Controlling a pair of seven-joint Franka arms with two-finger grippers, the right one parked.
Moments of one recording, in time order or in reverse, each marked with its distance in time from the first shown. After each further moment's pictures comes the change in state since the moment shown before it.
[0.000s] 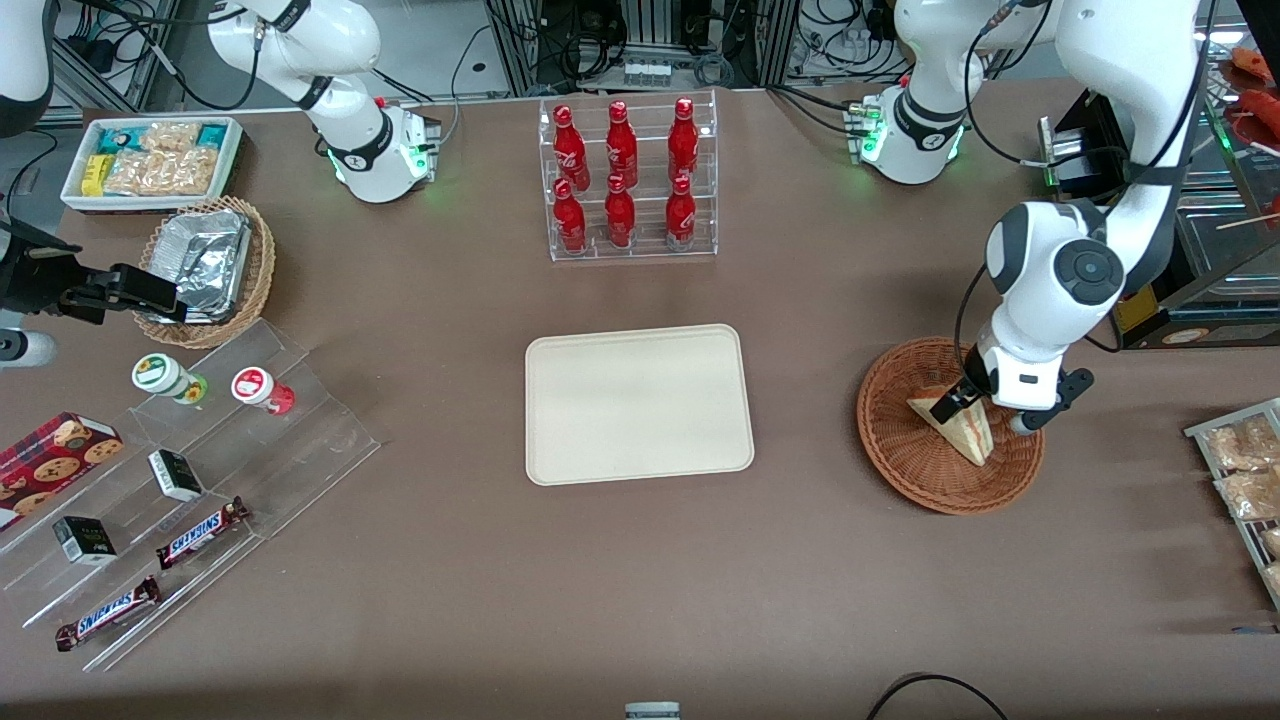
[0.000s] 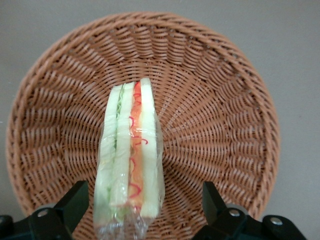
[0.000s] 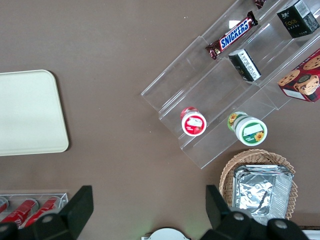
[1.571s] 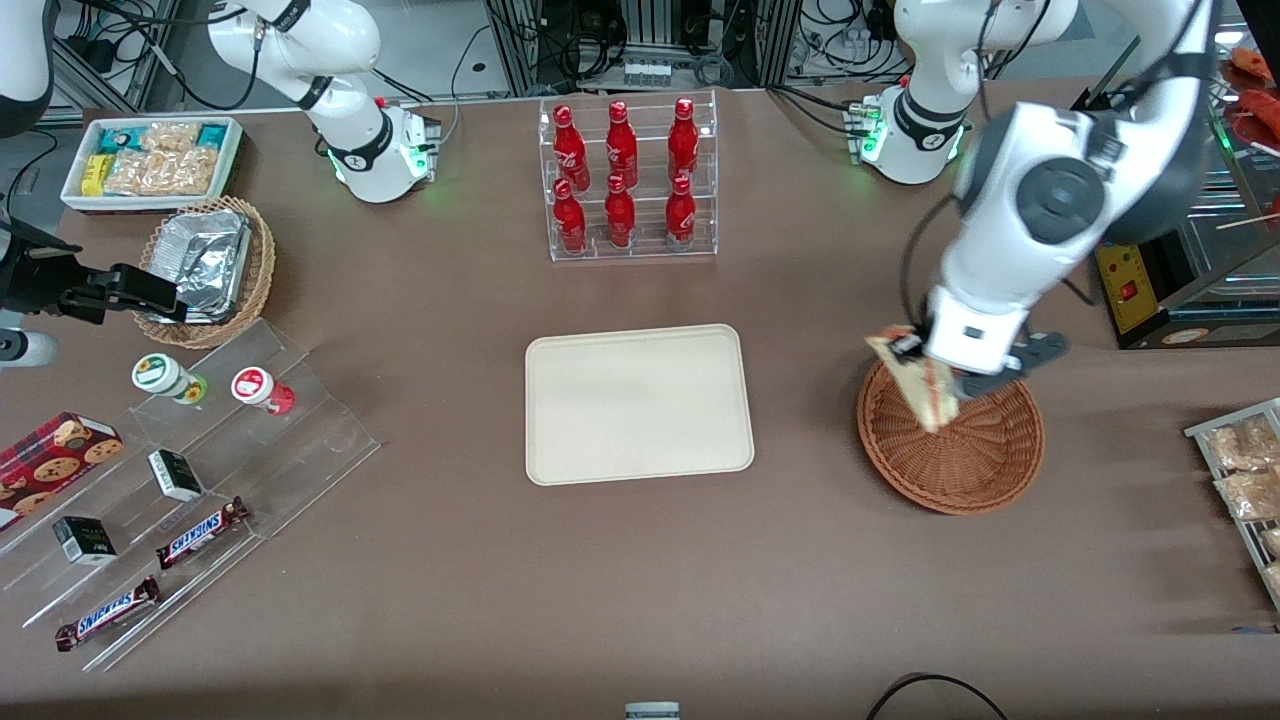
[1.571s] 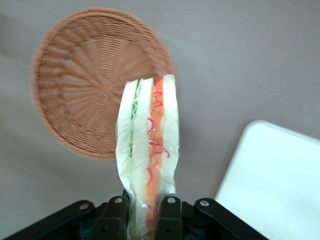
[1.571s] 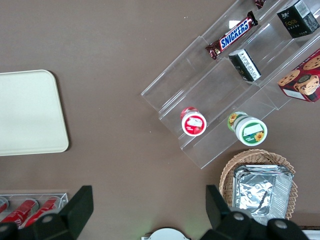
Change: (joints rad) arm -0.066 -0.123 -0.229 0.417 0.004 -0.683 -0.009
